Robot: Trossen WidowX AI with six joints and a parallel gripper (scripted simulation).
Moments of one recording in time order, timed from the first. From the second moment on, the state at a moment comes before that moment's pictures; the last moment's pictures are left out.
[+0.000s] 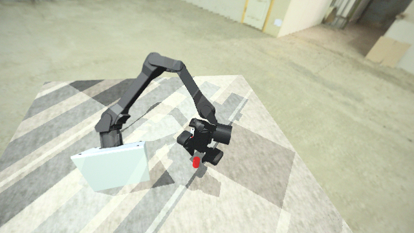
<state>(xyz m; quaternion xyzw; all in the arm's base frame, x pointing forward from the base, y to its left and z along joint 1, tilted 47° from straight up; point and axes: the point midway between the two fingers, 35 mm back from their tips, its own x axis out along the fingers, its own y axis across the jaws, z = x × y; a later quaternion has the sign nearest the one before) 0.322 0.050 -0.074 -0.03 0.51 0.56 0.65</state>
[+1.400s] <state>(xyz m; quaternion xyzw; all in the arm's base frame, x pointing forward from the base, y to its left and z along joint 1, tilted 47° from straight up) 0.312 0.080 -0.103 -0.03 0.51 0.56 0.65</state>
